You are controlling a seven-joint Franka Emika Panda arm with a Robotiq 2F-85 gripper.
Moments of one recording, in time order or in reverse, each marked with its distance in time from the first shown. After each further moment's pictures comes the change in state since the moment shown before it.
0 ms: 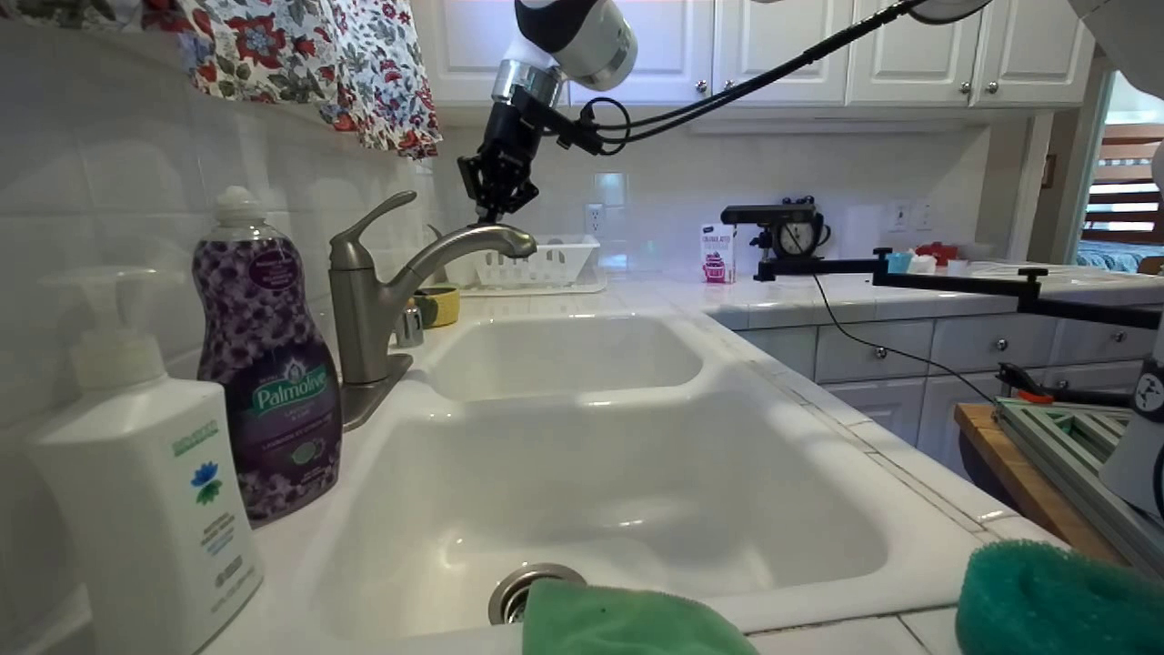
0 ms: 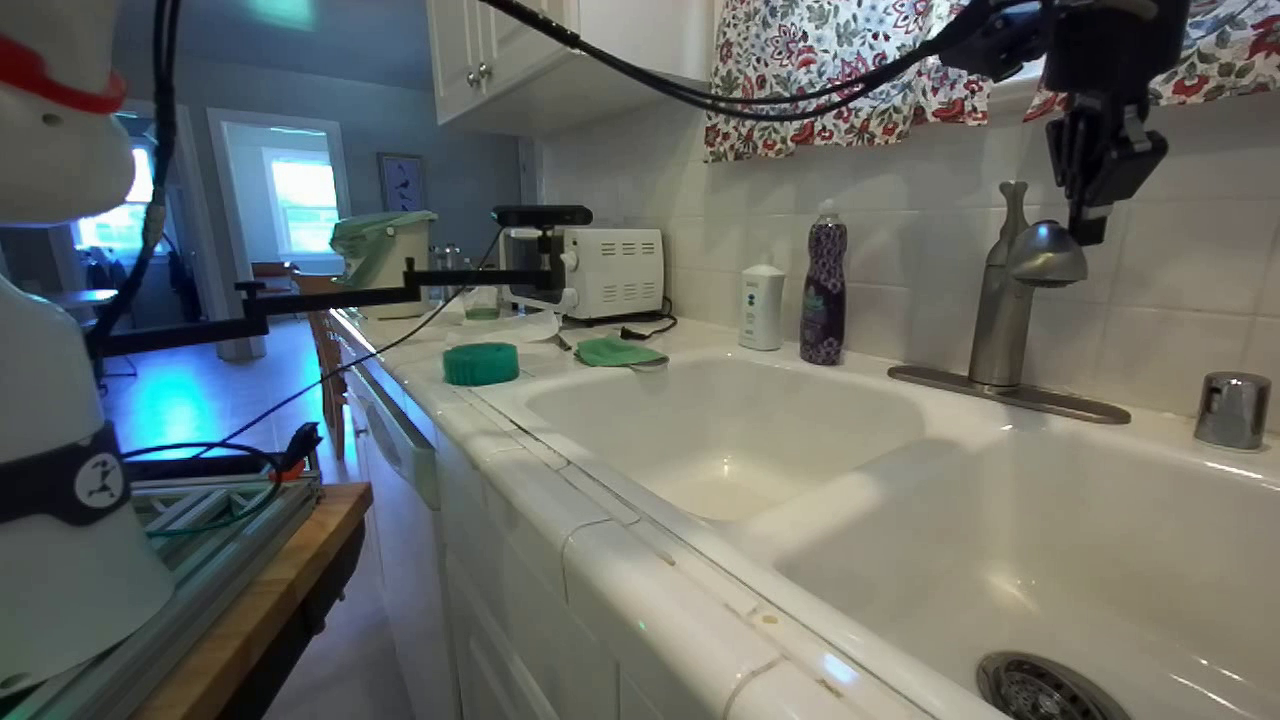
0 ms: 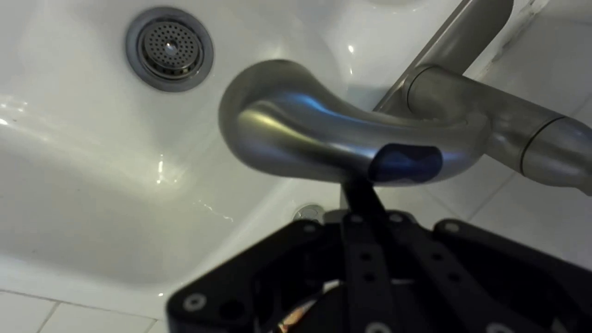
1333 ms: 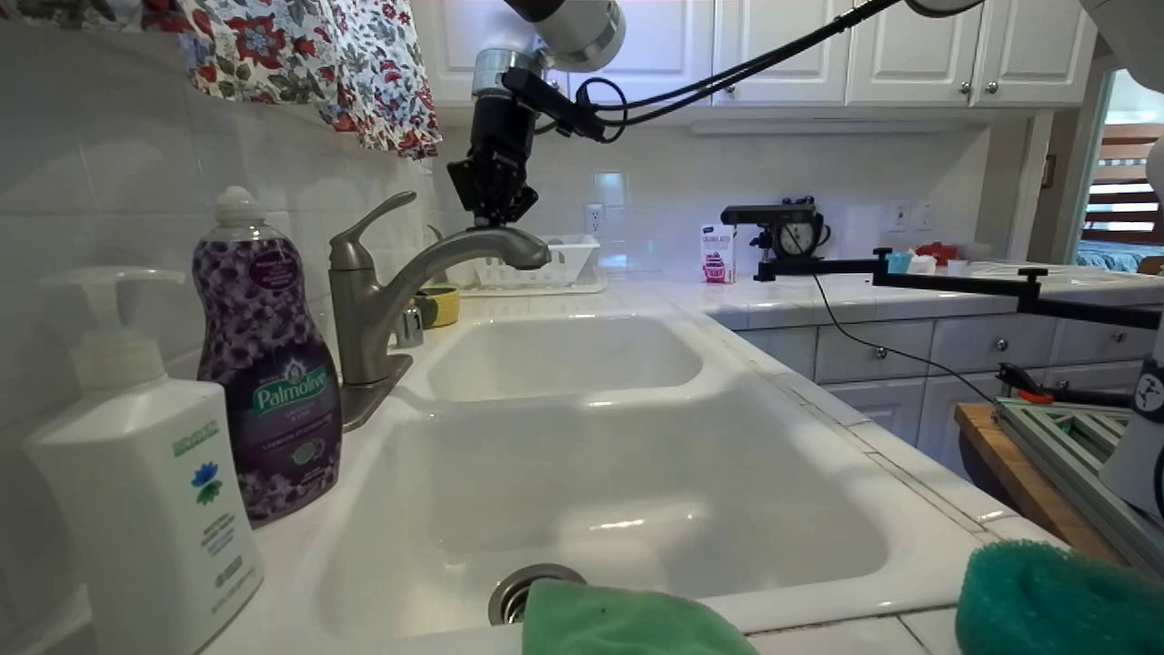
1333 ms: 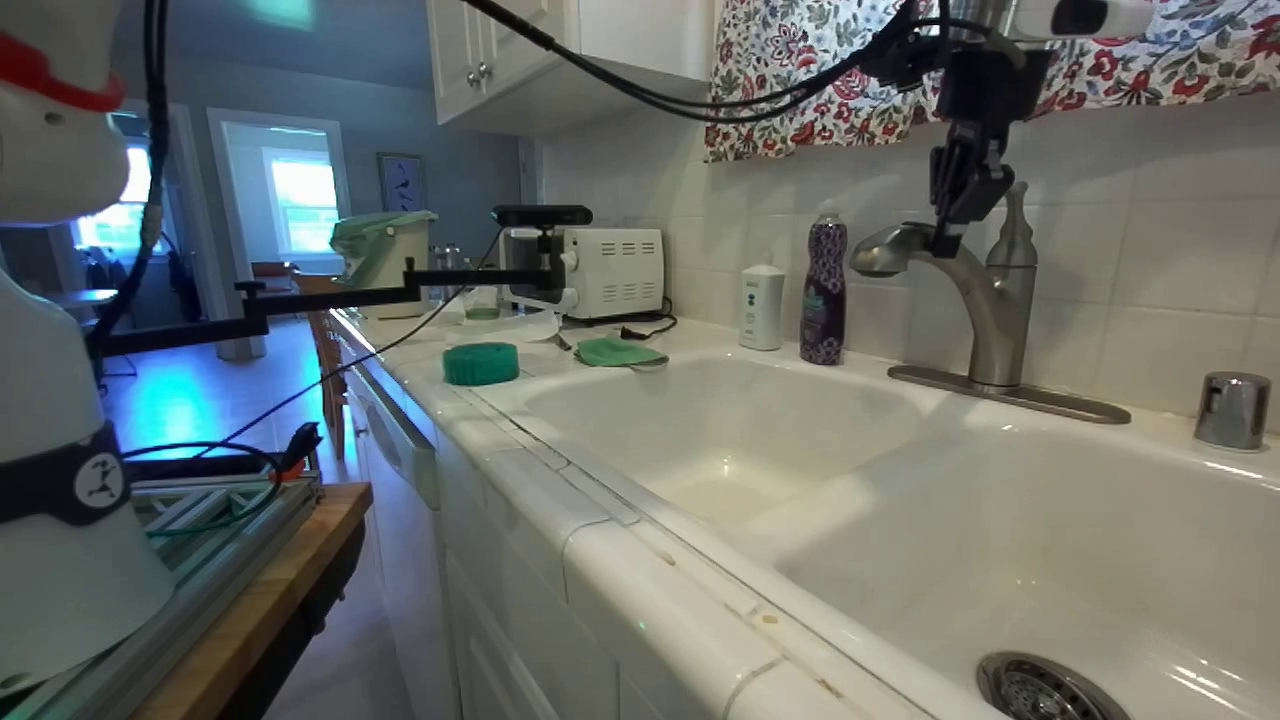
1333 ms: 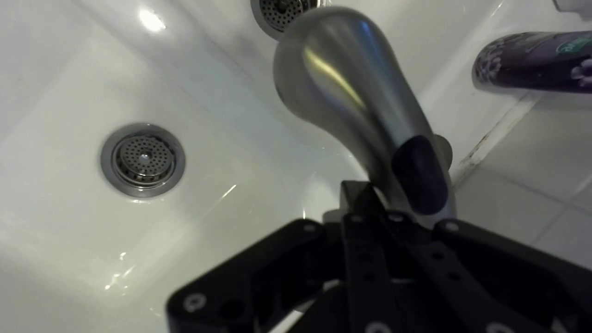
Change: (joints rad) arm 0.052 -0.018 0.050 -0.002 0.000 -0.230 -0.002
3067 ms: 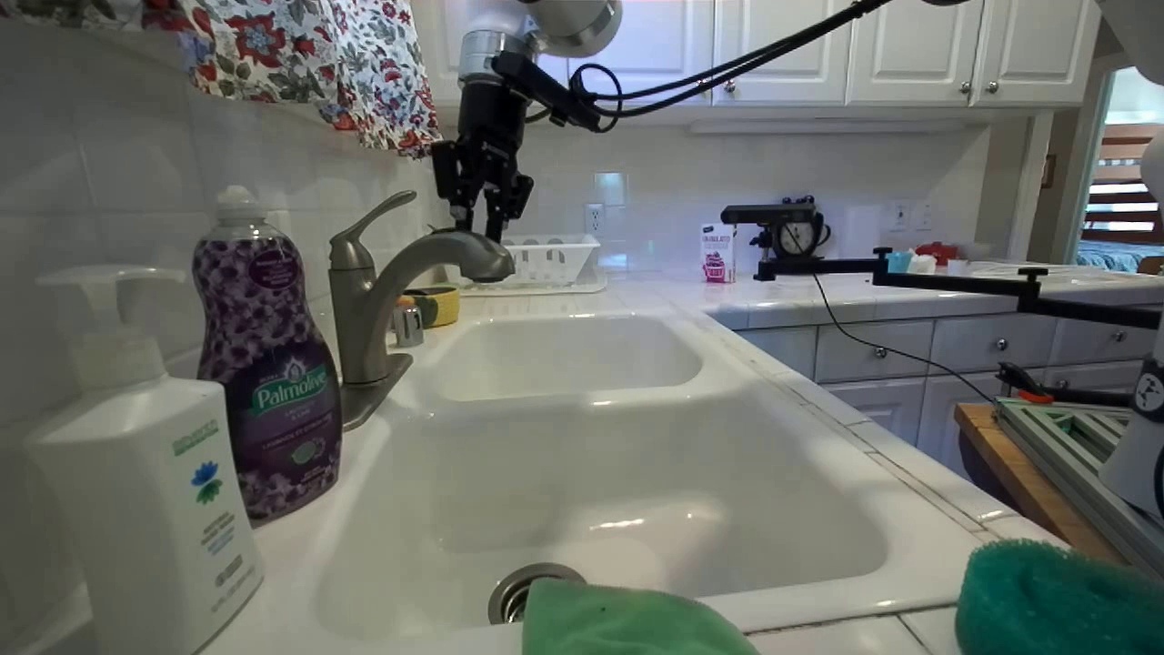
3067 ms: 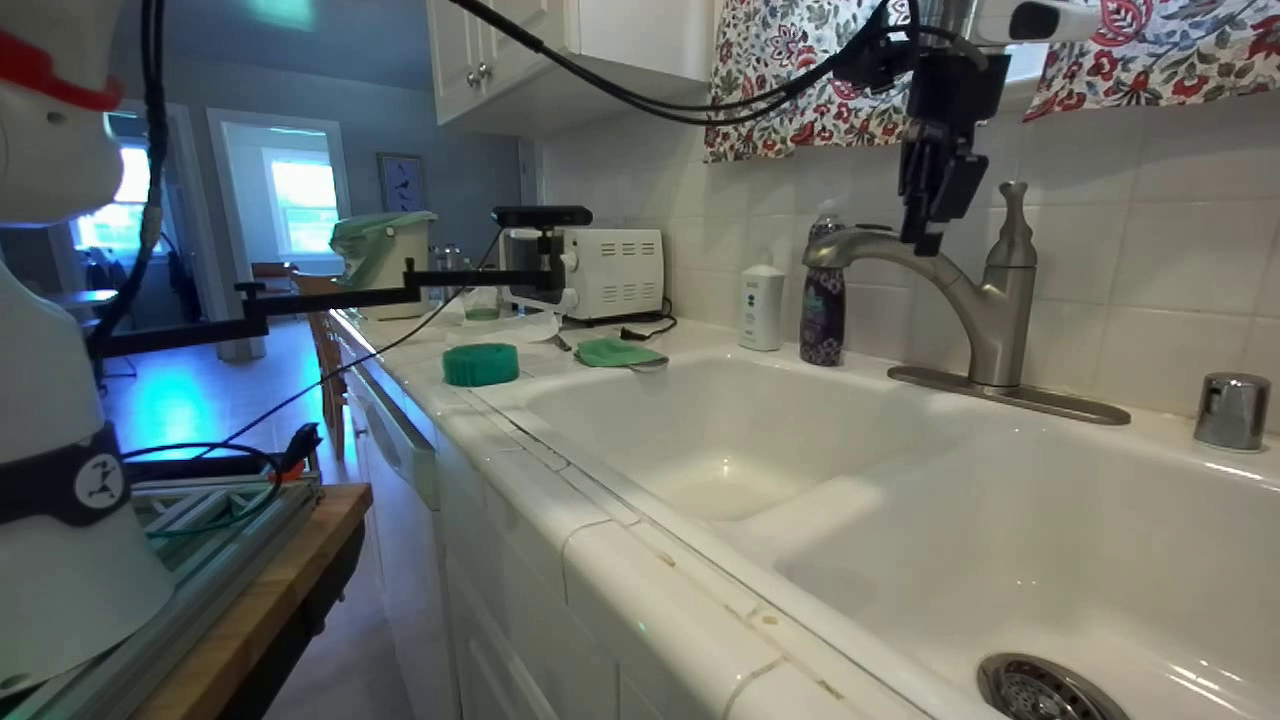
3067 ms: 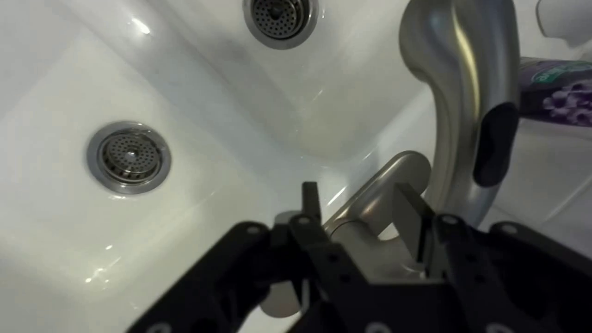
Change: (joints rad) arm 0.053 -0.027 -0.014 -0.023 -0.024 0.011 0.001
